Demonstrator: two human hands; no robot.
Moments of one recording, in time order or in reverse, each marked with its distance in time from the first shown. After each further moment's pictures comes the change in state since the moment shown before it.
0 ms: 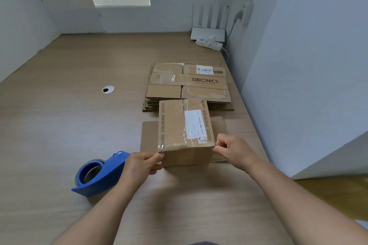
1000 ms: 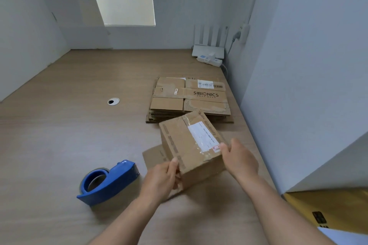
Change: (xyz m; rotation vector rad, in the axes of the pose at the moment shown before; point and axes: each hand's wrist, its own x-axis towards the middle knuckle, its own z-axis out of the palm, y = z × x) left_hand -0.030 0.026 0.031 0.342 -0.034 0.068; right_hand -0.008 -0.026 0.004 -0.226 0.309 0.332
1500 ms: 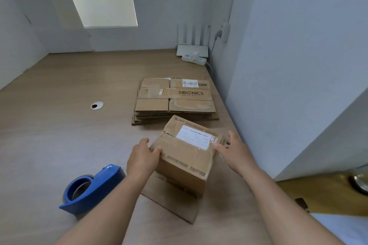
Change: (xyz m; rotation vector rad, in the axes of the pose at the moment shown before) left_hand 0.038 0.031 -0.012 0.113 0.157 -0.075; right_hand 0.000 0.027 -0.022 0.322 -0.078 0.069
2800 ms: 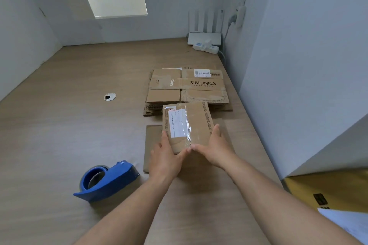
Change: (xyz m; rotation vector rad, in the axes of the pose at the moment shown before) left_hand -0.014 -0.015 0.029 0.079 -0.011 0.074; right_hand 0.001 -0.038 0.062 -0.119 -0.240 -0.008
